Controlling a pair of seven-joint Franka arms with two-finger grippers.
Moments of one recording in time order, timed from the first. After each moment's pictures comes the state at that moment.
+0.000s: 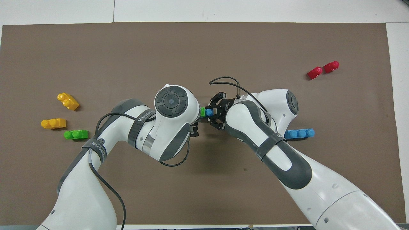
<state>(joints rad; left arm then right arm) -0.63 0.33 -0.03 -1.85 -0.06 2.26 -2.26 0.41 0.43 0.07 -1.96 1.10 2.48 1.21</state>
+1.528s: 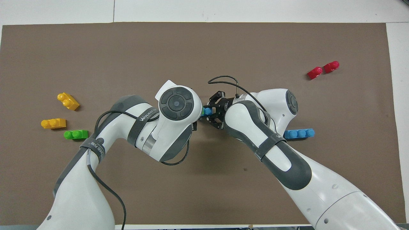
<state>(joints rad) -0.63 0.30 -0.02 -1.82 0.04 2.23 -2.27 0.41 0.43 0.07 -1.95 1.10 2.49 1.21</state>
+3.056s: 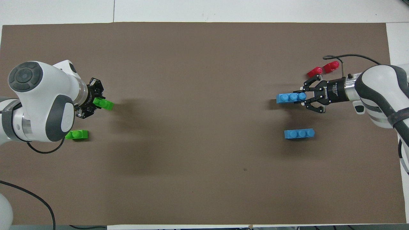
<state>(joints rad) -0.12 0.18 0.00 -2.03 0.03 2.25 -1.25 -0.19 0.36 0.05 -1.92 0.78 2.03 0.93</state>
